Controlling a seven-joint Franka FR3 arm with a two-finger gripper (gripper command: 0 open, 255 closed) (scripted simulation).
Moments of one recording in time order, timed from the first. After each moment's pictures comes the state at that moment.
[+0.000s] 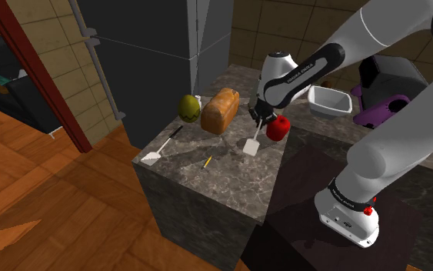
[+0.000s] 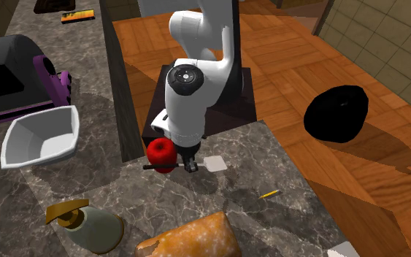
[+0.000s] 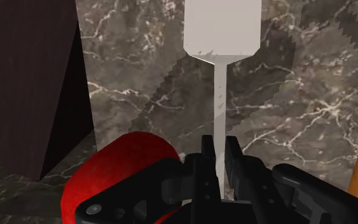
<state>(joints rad) -0.31 -0.11 0.28 -2.65 -0.06 2.57 1.18</state>
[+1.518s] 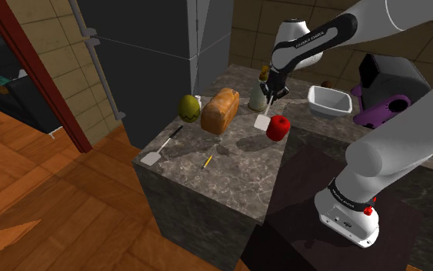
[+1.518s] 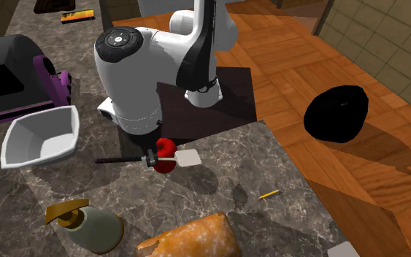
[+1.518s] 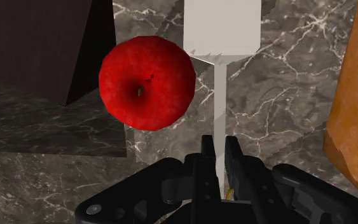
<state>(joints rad) -0.38 -0.17 0.15 -2.45 -0.04 2.32 0.97</state>
